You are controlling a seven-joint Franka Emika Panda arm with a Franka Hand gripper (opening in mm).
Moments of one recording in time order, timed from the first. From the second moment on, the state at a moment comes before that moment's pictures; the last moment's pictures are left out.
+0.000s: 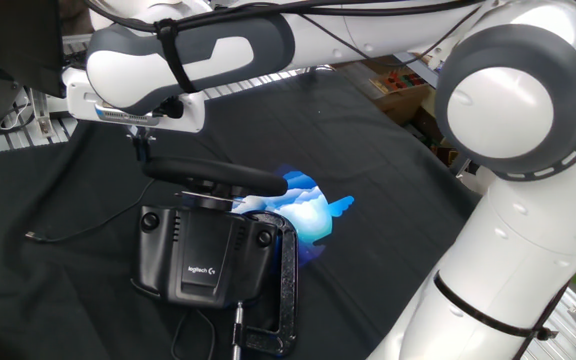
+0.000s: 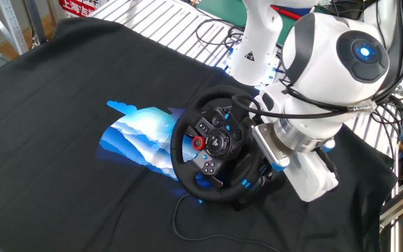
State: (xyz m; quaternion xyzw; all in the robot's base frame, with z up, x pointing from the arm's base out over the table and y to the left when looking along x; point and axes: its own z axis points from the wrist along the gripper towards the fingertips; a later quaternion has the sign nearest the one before) arm 0.508 0.215 0.272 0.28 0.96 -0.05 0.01
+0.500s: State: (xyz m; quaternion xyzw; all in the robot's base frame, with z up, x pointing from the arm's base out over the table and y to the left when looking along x) arm 0.514 0.213 0.270 0.28 0.96 -0.05 0.00
